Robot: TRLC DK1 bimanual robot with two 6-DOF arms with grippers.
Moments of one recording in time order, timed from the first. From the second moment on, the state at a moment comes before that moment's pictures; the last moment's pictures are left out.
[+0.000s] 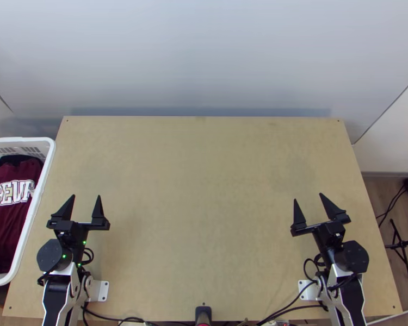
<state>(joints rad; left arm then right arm) -0.01 0.00 0.00 0.00 -0.02 0.02 0.11 0.00 0.00 0.02 -0.10 -0.06</state>
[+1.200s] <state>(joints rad) -0.03 0.00 0.00 0.00 -0.01 -0.07 0.12 0.00 0.01 0.01 -0.02 -0.01</state>
